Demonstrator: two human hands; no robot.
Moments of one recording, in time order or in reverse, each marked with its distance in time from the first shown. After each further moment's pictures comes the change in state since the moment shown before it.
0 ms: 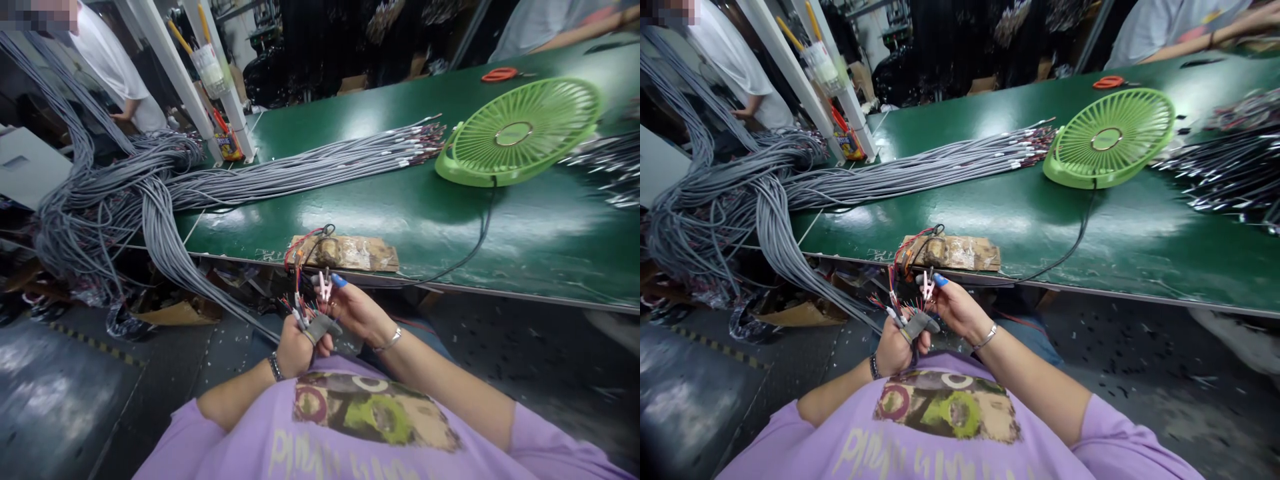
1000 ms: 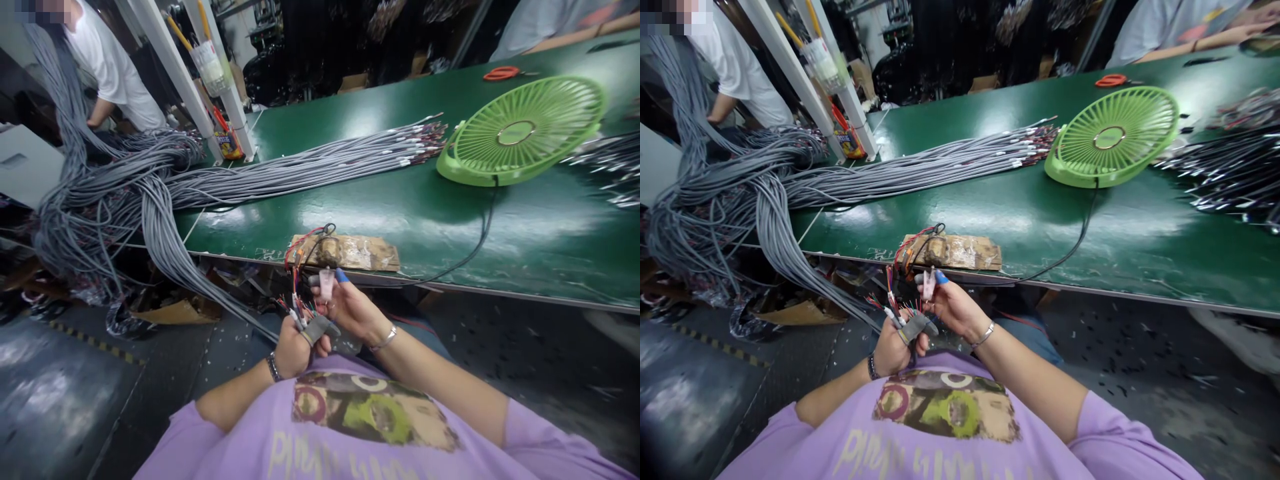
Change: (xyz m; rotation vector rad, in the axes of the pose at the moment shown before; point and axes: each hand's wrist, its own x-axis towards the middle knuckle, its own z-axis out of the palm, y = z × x) left_hand -0.002 0.004 0.000 -0.055 0.012 -0.035; right_hand 0.004 0.003 0.002 0.078 -0.009 0.055
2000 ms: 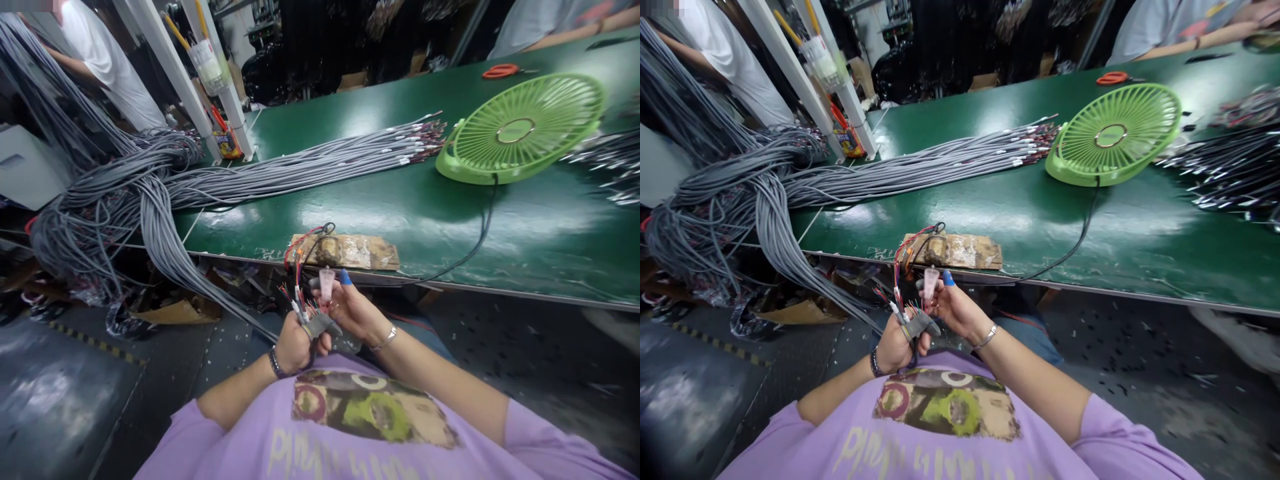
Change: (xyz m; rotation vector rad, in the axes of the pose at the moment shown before) left_hand 0.005 0.008 0.007 -0.056 -0.040 -0.092; right_hand -0.001 0.007 -0.012 -0.032 -0.058 -0.009
